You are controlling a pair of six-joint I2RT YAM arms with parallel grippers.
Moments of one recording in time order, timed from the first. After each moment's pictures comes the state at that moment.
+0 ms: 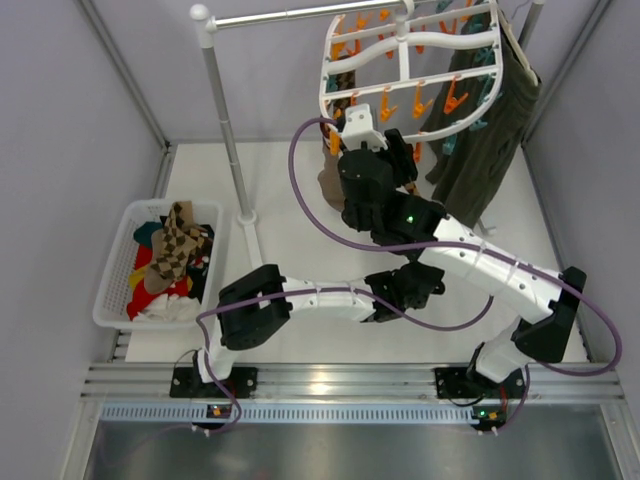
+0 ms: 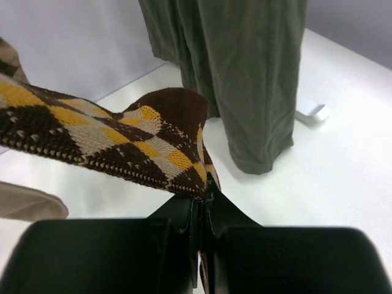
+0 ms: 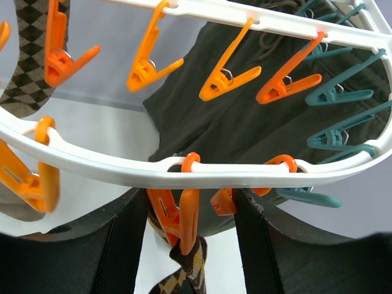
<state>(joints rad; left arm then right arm) -1.29 2.04 1.46 0.52 -0.85 0.18 1.04 1.55 1.68 -0.26 1.34 -0.37</state>
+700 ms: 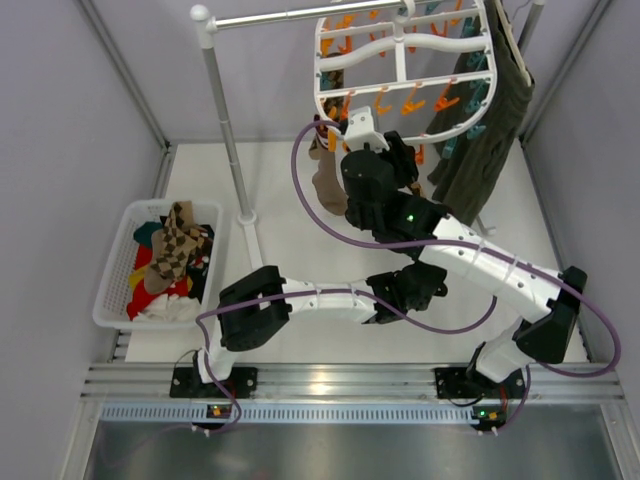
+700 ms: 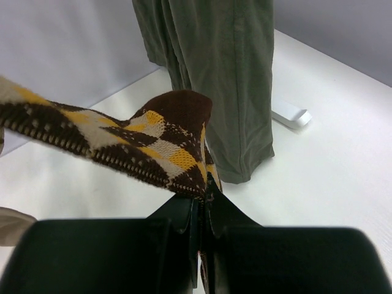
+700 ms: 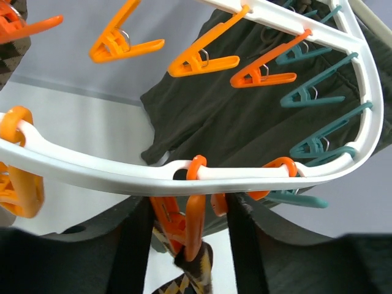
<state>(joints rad) -1.31 2.04 1.49 0.52 -0.82 0.18 1.00 1.53 1.62 -0.24 1.32 -0.39</state>
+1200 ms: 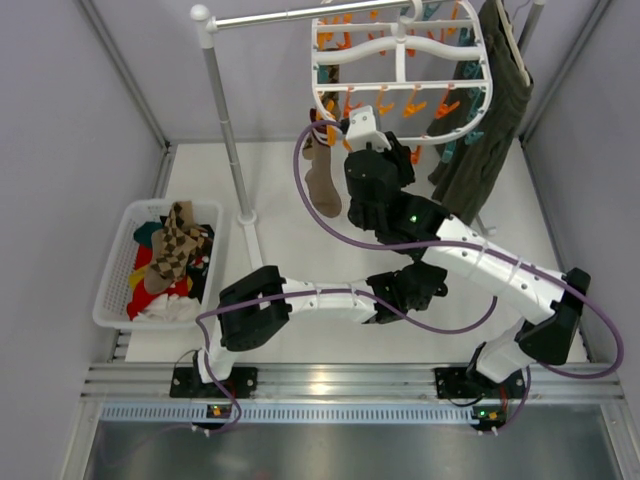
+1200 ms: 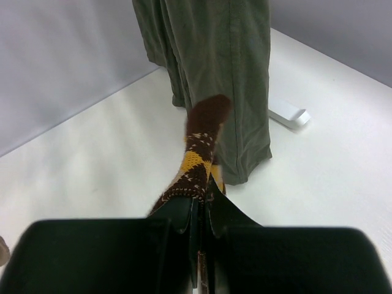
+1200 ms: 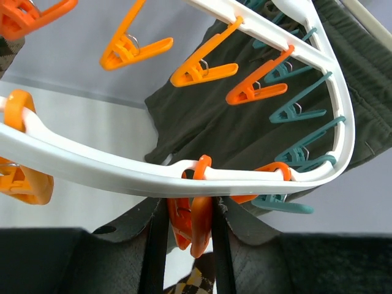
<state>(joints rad) -1.31 2.04 1.49 0.52 -0.82 0.18 1.00 1.52 1.62 -0.23 1.30 -0.40</state>
